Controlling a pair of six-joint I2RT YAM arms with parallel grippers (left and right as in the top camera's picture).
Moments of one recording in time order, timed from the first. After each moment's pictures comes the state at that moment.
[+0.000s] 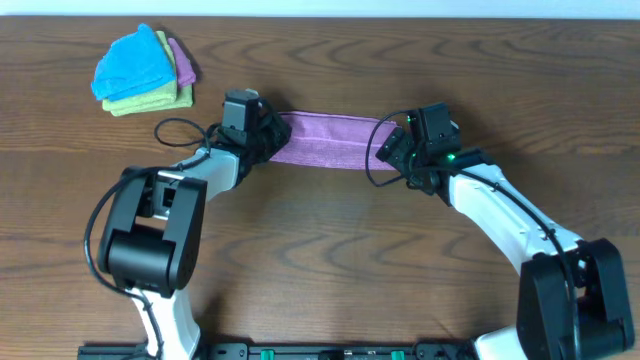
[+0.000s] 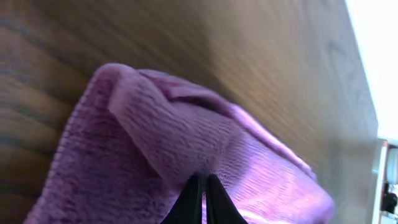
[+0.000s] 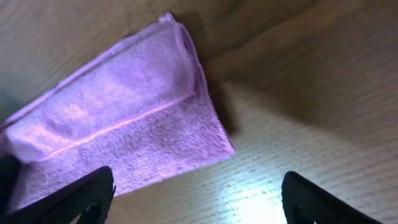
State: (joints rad) left arm -0.24 2.00 1.03 0.18 0.33 -0.94; right arm 0.30 1.66 1.00 -0.39 0.01 0.93
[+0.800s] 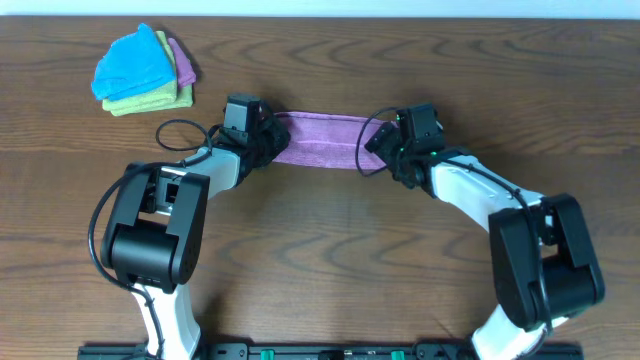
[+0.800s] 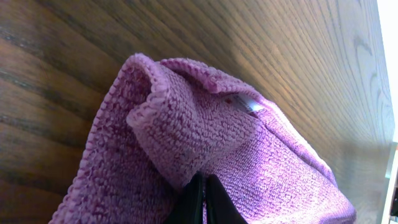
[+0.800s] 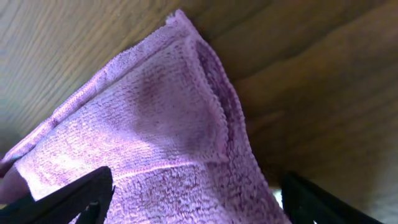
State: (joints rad) left arm -0.24 2.02 1.04 0.14 0.33 -0.94; right arm 0.30 1.85 1.00 -0.15 -0.06 1.02
